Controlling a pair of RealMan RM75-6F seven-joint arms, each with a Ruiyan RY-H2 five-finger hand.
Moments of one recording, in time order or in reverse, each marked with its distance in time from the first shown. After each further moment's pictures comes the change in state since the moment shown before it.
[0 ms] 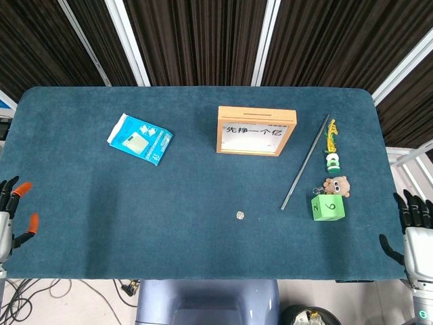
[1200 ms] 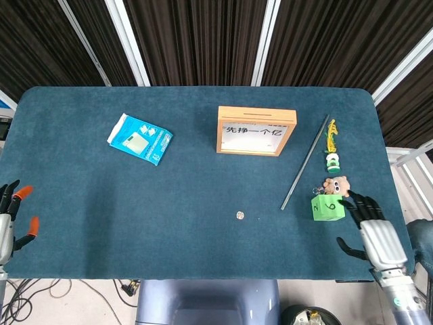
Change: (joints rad) left arm 0.007 0.006 0.004 -0.031 -0.038 -0.026 0.031; right arm 0.133 0.035 -0.019 -0.107 -0.056 -0.259 0.167
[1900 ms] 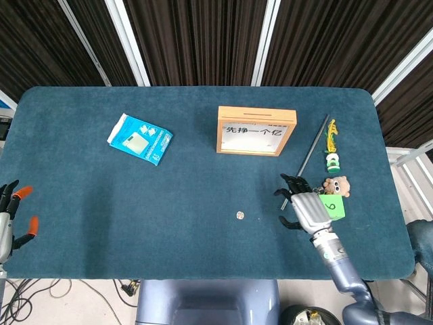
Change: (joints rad) left arm -0.006 0.012 -0.007 -0.013 -0.035 -0.034 -0.014; right arm 0.284 -0.345 0.123 0.149 0.243 -0.259 -0.243
